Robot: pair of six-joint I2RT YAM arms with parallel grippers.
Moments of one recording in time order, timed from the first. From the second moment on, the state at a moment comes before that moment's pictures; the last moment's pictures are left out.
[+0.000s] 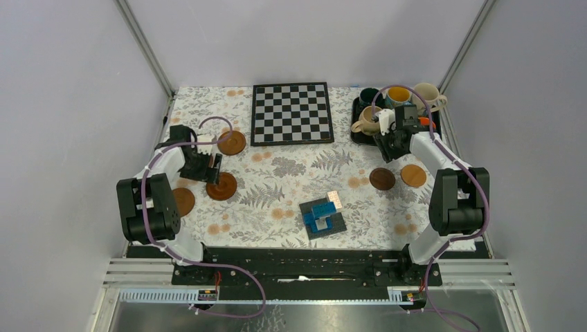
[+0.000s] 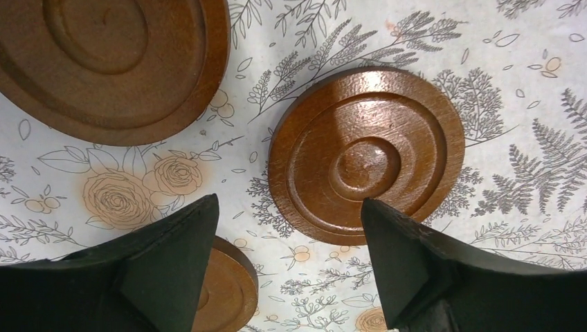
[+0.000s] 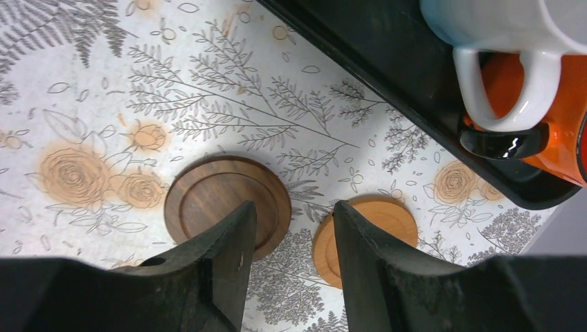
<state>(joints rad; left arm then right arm) 0.17 1.59 1.01 -0.66 0.22 0.37 0.05 1.66 1.17 -0.56 -0.06 -0.45</state>
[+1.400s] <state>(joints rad) -0.51 2.12 1.52 -0.36 0.40 -0.18 0.07 1.57 1.15 -0.62 -0.26 -0.40</state>
